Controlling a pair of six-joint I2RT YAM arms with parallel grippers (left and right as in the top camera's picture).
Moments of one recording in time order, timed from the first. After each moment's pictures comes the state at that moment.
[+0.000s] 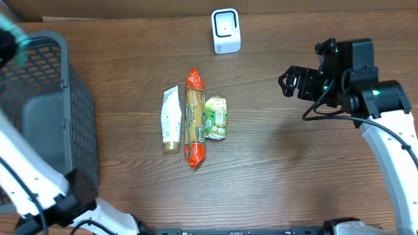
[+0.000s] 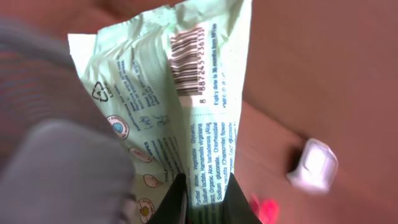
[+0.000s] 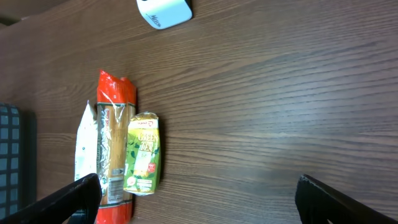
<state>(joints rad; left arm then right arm) 0.51 1.86 2.62 -1.48 0.30 -0.23 0.14 1.42 1.36 -0.88 -0.29 0.33</state>
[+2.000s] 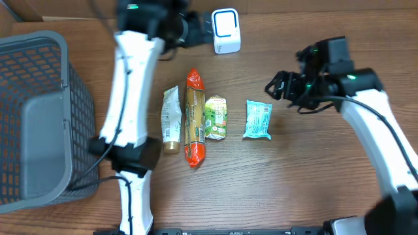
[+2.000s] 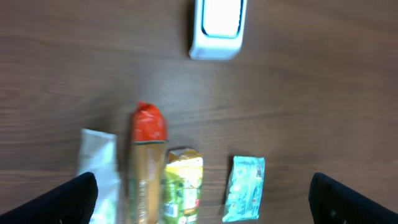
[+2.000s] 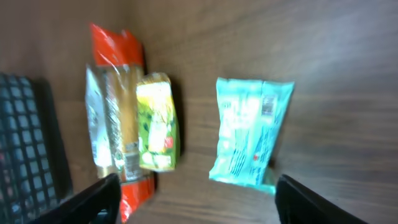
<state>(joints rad) -0.24 2.20 2.78 -1.60 0.14 -0.44 0.19 1.62 1.36 -0.89 -0.45 0.41</state>
